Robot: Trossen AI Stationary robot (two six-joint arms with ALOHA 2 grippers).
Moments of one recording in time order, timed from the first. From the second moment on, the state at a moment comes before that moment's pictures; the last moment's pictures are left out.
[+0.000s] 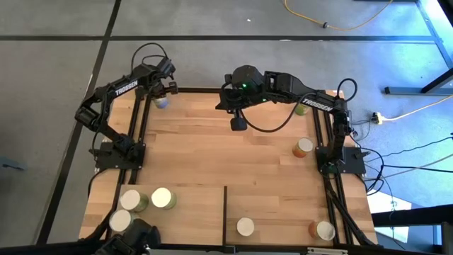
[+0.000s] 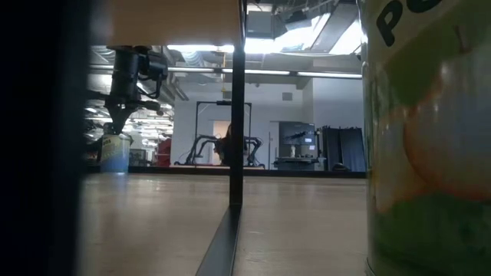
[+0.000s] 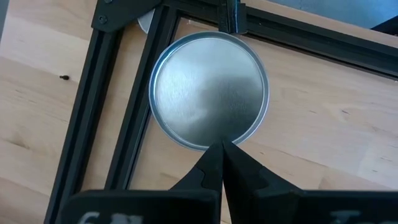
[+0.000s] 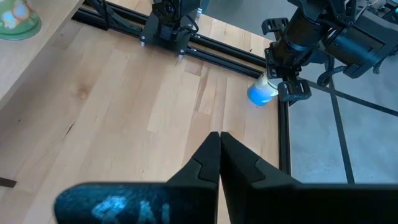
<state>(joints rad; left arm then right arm) 1.03 1.51 1.12 -0.99 -0.27 -0.86 -0.17 1.90 2.21 -0.97 -0.08 -0.43</state>
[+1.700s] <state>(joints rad) 1.04 1.51 1.12 -0.99 -0.28 -0.99 -0.17 1.90 2.21 -1.02 -0.08 -0.45</state>
